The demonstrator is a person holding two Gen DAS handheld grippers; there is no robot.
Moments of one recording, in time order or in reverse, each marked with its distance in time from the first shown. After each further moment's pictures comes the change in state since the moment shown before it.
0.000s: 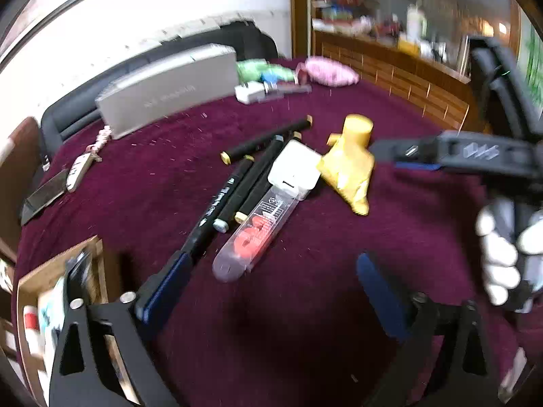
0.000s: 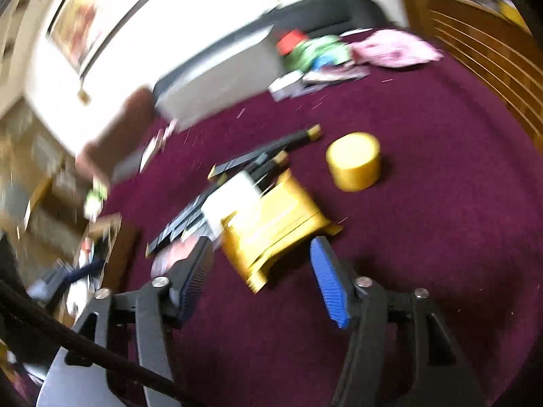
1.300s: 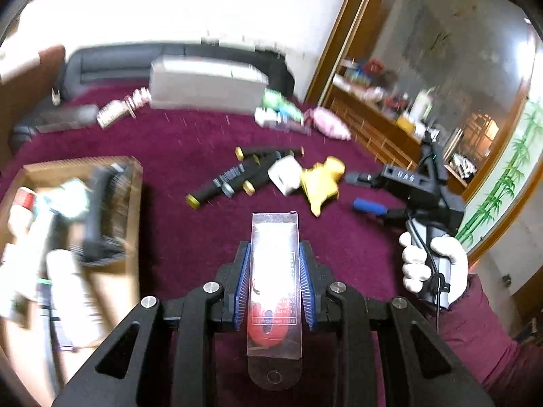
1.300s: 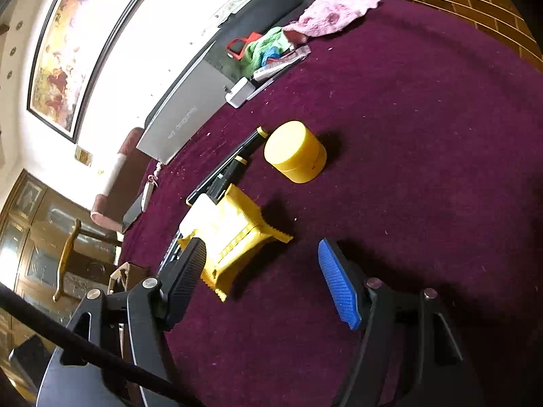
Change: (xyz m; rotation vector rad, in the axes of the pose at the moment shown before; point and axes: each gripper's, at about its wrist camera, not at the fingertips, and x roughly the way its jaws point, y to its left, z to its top) left arm -0.123 0.035 -0.080 -0.354 -0.224 -0.142; right arm 0.004 -0.039 0.004 0.252 0.031 0.117
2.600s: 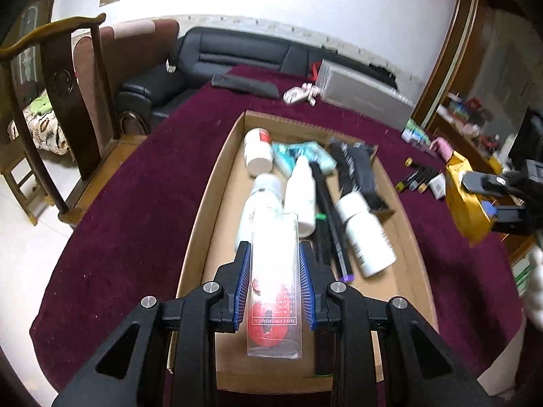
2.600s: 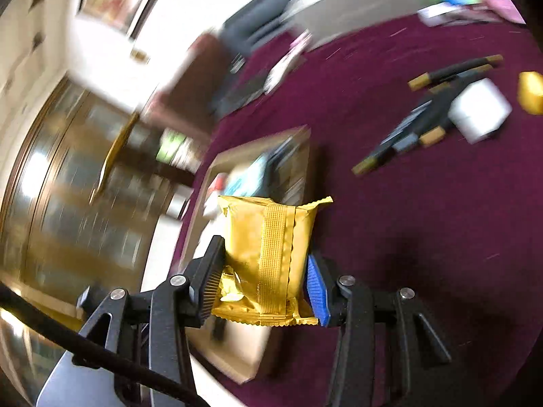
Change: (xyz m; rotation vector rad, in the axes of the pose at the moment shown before) left arm -0.073 0.176 -0.065 -0.233 0.027 0.351; right arm 0.068 0.236 -0.147 -0.330 0.435 0.181
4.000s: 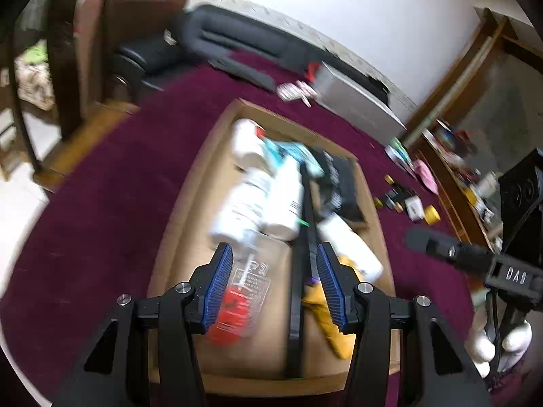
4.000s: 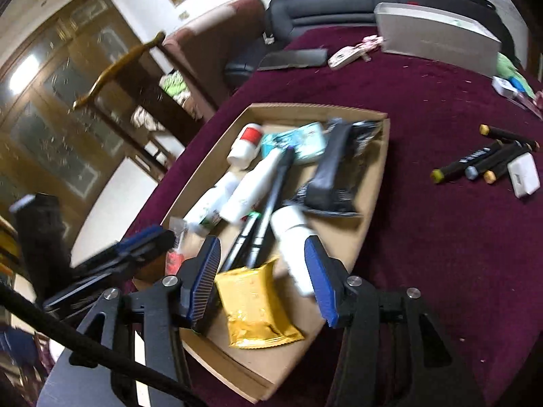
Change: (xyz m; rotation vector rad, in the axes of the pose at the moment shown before) left arm 0.004 0.014 0.006 -0.165 0.059 -0.198; right arm 0.051 0.060 -0.031 -0.283 -0.036 -0.241
